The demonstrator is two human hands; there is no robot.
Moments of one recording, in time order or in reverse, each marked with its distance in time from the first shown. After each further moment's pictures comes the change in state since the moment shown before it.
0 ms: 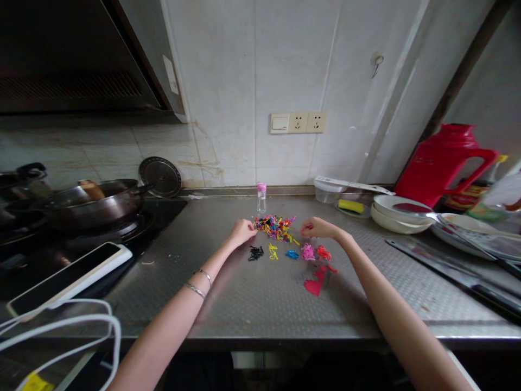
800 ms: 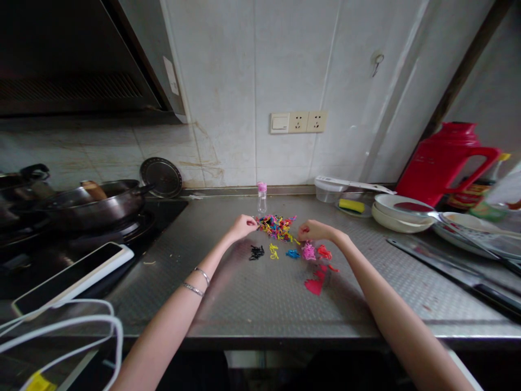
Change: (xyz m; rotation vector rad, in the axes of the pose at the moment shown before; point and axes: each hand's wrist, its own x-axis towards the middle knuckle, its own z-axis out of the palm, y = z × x) left_hand 0.003 0.008 -0.019 -0.177 -0.161 0.092; right_hand 0.004 -0.006 0.010 -0.099 -0.066 0.013
